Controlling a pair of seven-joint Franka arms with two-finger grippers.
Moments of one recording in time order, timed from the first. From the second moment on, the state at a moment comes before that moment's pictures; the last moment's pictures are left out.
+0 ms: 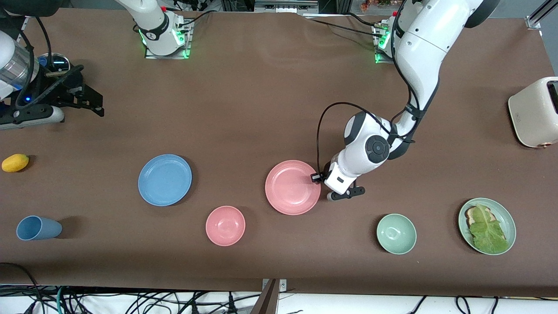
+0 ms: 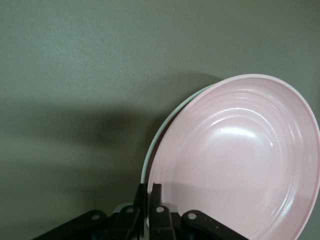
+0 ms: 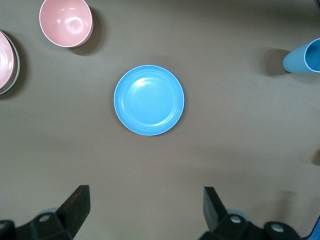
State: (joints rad) left arm -0.26 0.76 -0.24 -1.60 -0.18 2.48 -0.54; right arm 0.15 0.07 -0.04 -1.54 0.00 1.62 -0.07
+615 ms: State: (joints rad) left arm -0.26 0.77 -0.24 -1.59 -0.14 2.48 -0.54; right arm 0.14 0.07 -0.05 -1.54 0.00 1.62 -0.07
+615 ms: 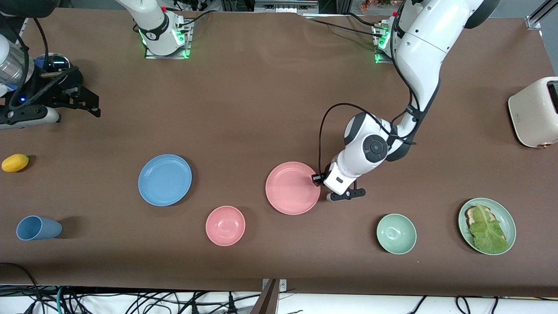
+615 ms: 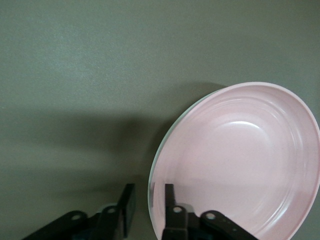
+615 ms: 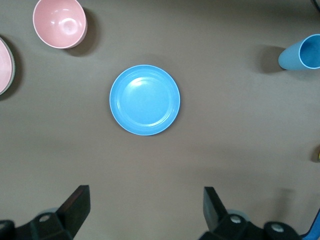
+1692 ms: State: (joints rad) left arm -0.21 0.57 -0.20 -1.46 -0.14 2.00 -0.44; right arm 0.12 0.20 -0.05 -1.55 -0.01 1.71 -0.07
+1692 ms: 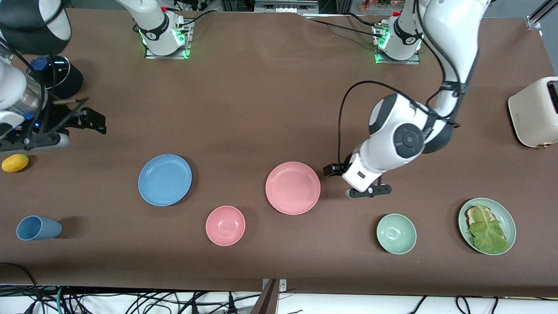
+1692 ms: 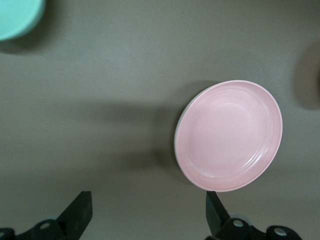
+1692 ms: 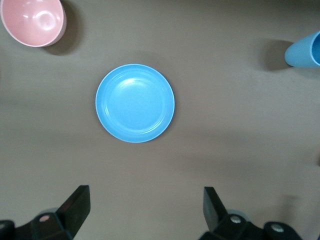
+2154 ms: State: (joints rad) left arm -0.04 0.53 -0.18 -1.43 -0.13 1.86 -0.10; right arm 0.10 0.46 -0.06 -1.57 -0.02 1.98 -0.09
